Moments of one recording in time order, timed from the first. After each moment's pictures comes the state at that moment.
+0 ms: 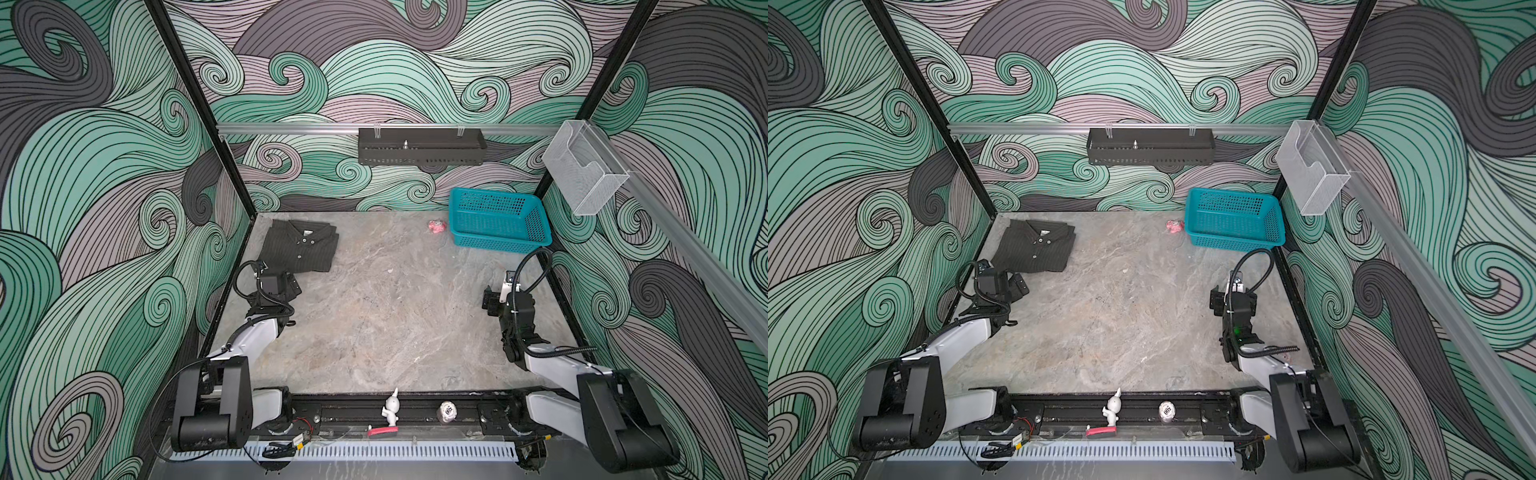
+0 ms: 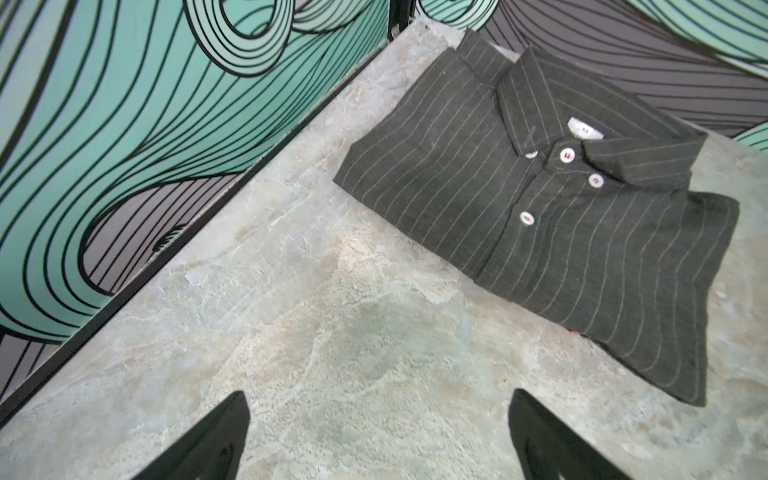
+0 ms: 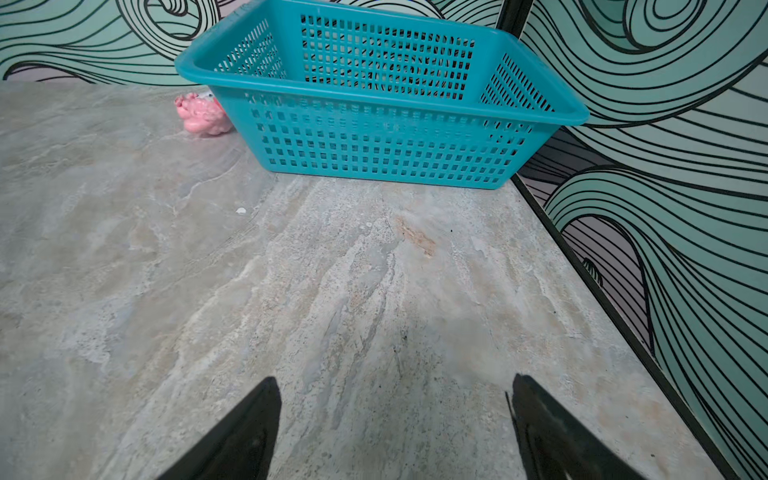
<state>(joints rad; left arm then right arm) 0.05 1.24 0.52 0.07 -0.40 -0.37 0.11 1.21 0.22 0.59 0.32 -0.03</state>
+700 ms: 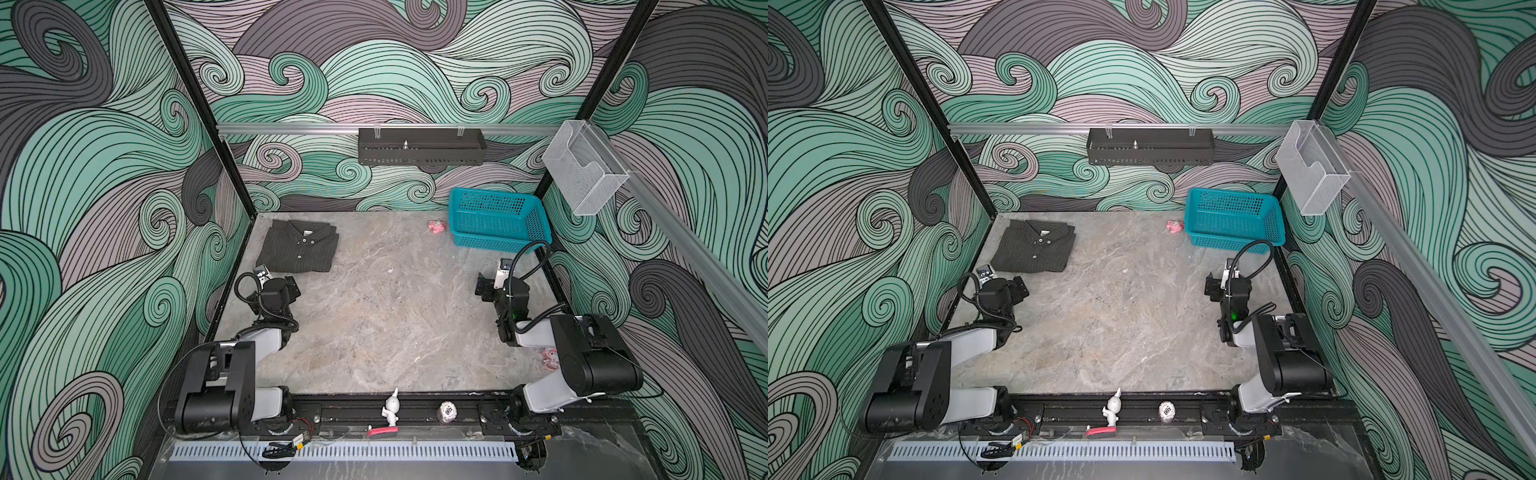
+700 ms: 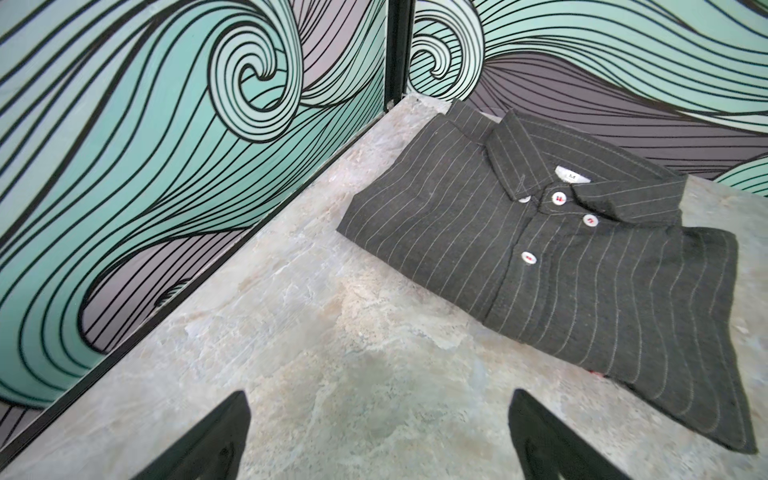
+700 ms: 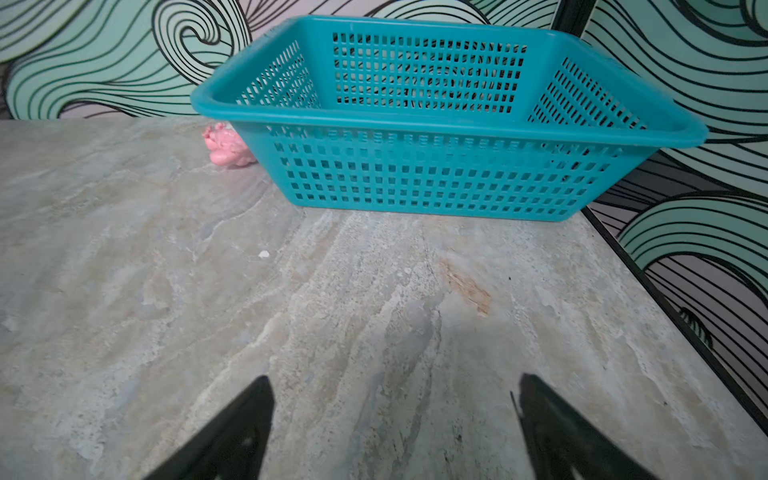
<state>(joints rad) 0.05 1.36 0.36 0.54 -0.43 -0.24 0.05 1.55 0.36 0.83 0.15 -0.02</state>
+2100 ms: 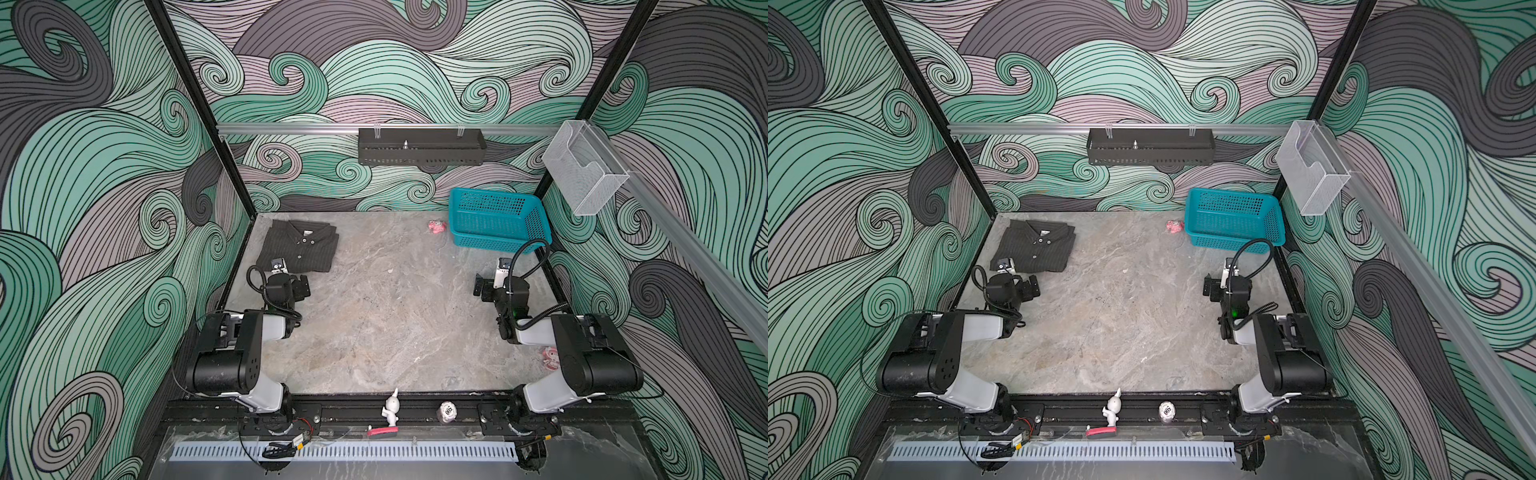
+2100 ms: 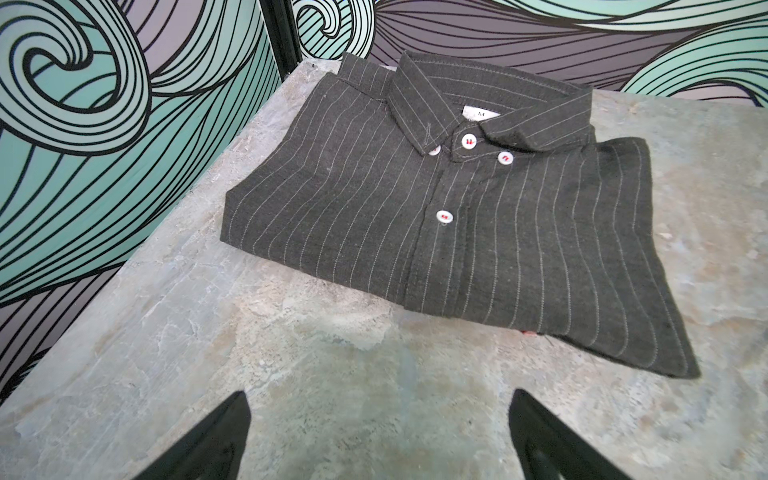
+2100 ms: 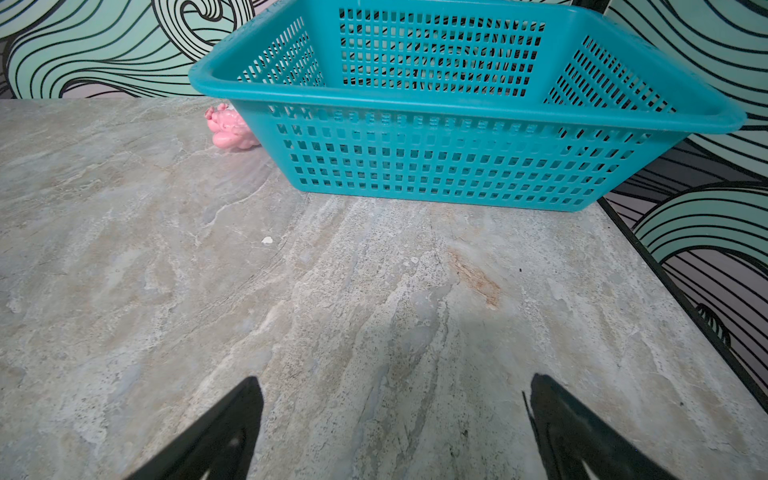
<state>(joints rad) 0.05 1.53 0.42 0.62 -0.23 -0.10 0.04 1.55 0.38 0.77 0.13 -0.02</state>
